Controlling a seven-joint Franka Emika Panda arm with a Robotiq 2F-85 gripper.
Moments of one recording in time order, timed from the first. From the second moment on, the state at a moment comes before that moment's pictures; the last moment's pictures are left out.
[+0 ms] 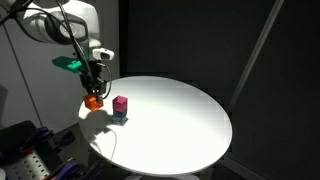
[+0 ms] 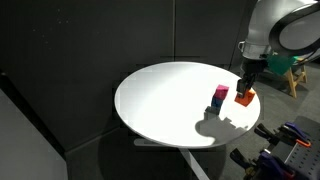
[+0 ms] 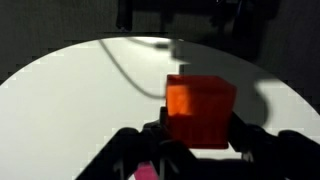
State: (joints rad) arm 0.03 -0.28 -0.01 -2.75 -0.13 2.42 0.08
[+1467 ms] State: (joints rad) arm -0.04 -0.26 -0.01 -2.63 -0.20 2.42 -0.01
